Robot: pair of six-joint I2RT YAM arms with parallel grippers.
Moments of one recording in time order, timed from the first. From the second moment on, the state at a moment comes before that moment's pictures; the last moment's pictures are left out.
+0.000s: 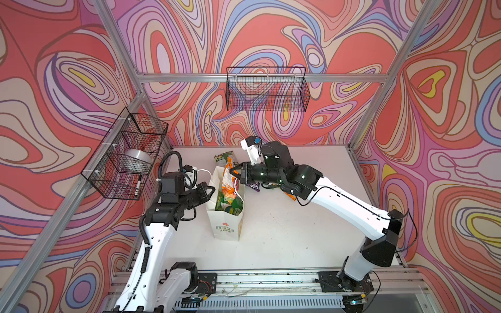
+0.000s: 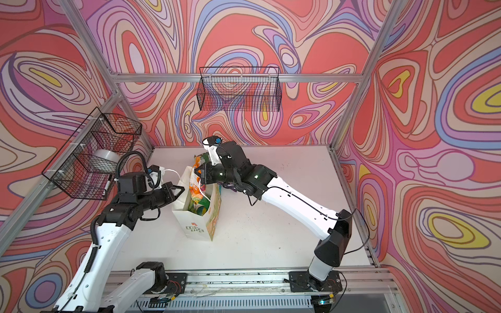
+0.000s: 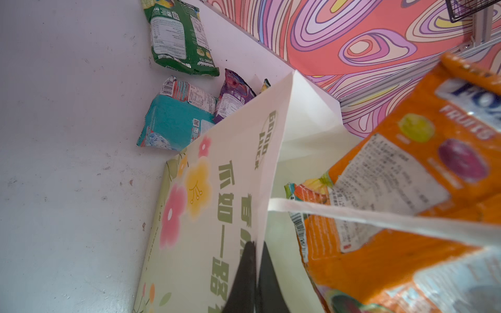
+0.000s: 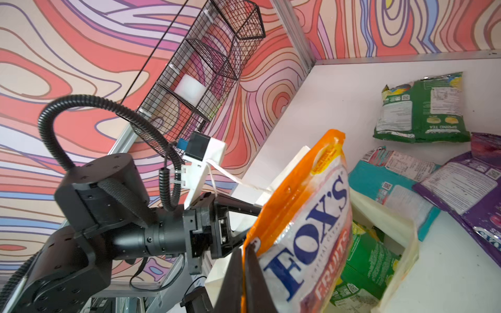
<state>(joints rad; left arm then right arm) -0.02 0.94 0.96 -0.69 0.49 -0.54 0.91 1.68 1.78 -0.46 -0.21 0.62</state>
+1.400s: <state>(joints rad) -0.02 0.94 0.96 -0.69 0.49 -0.54 0.96 1.68 1.81 -0.49 -0.06 0.50</state>
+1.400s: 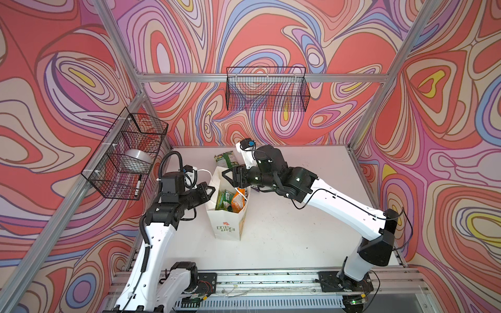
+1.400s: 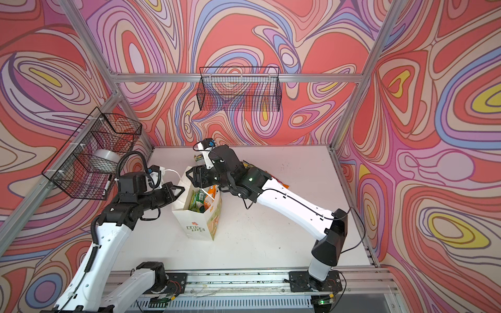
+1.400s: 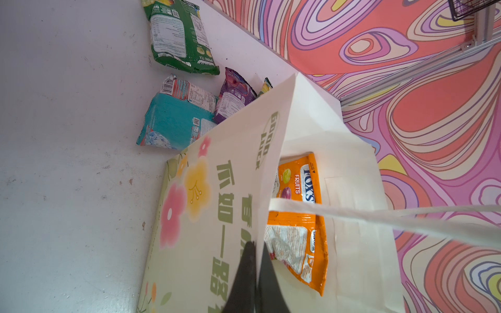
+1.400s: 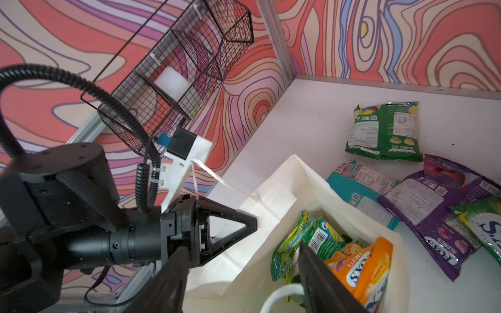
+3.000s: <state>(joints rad) -0.06 1.16 1.14 -0.75 0.21 -0.76 0.42 1.37 1.14 -0.51 0.09 0.52</state>
